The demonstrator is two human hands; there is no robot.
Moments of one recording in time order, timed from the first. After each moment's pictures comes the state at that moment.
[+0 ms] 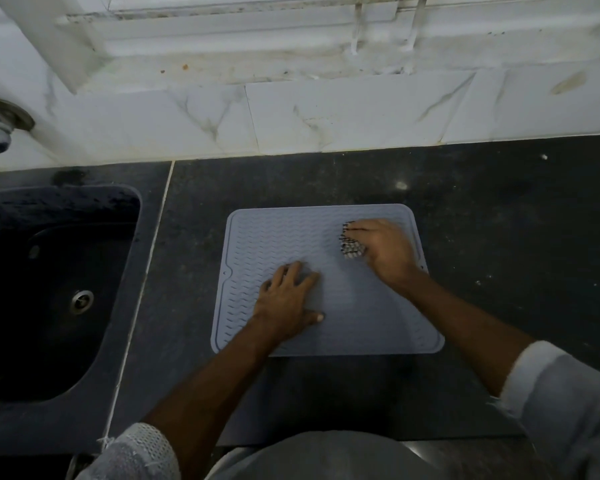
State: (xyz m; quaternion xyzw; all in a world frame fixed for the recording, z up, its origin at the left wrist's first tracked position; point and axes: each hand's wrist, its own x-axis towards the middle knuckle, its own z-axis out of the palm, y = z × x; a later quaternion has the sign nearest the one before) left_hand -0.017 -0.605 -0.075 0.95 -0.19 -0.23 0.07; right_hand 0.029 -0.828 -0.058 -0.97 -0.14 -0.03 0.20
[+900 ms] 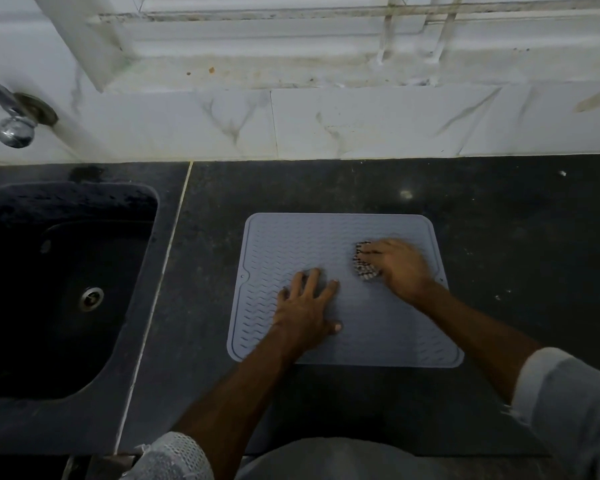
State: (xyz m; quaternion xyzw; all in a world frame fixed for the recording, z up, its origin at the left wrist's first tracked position) left_hand -0.017 -0.602 -0.090 0.95 -0.19 -0.25 0.08; right_hand 0.028 -0.827 -0.075 -0.98 -0.18 0.05 0.09
